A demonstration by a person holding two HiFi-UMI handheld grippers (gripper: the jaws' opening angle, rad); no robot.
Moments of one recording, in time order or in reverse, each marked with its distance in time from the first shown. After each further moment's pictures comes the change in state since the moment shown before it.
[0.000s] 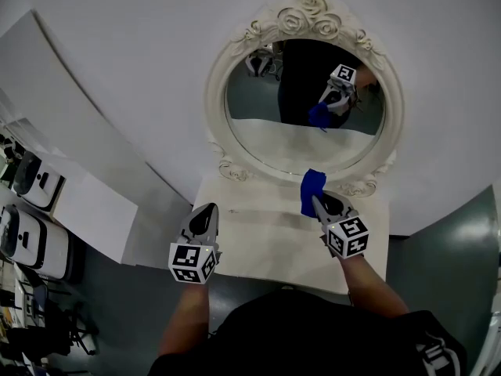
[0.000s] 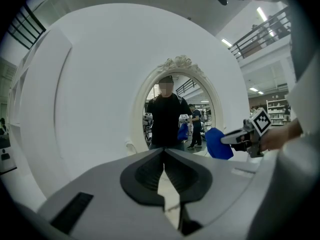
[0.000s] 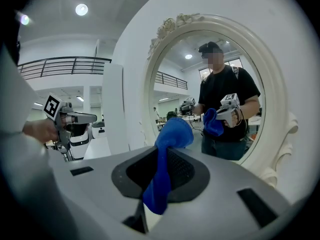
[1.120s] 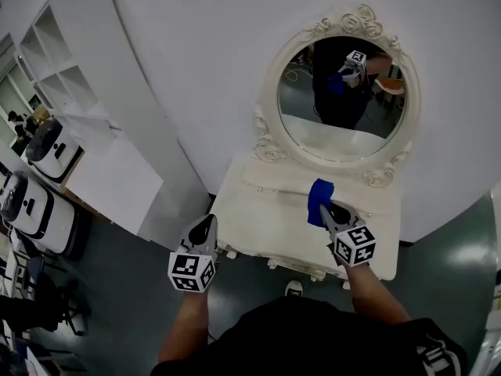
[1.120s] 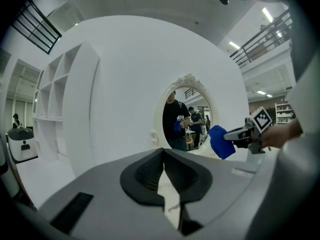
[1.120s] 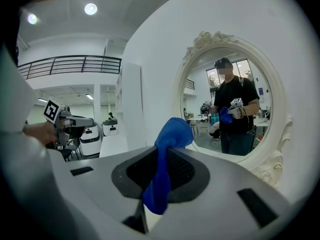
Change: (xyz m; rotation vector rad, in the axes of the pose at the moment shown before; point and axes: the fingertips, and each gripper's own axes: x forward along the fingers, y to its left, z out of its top) left arm -0.205 0.039 -0.048 -0.053 -0.018 0.103; right arm -0.061 0.161 -0.017 -0.042 0.004 0.064
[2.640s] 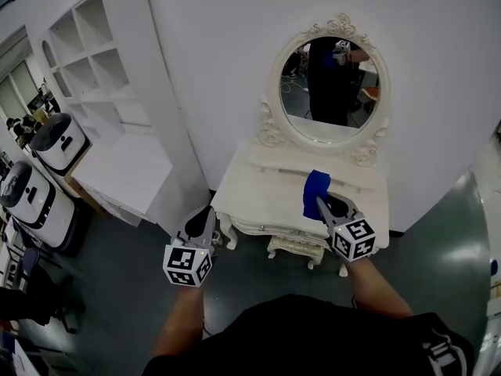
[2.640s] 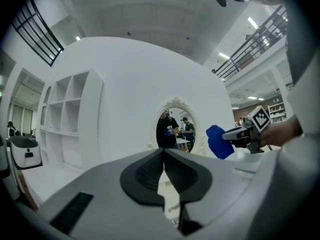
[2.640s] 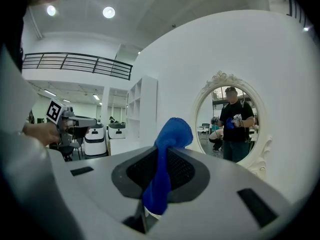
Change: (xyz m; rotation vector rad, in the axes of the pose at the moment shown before) left arm -0.203 -0.040 0.022 0.045 -0.136 -0.034; right arm -0.152 0.156 0.024 -0.092 -0.102 -0.010
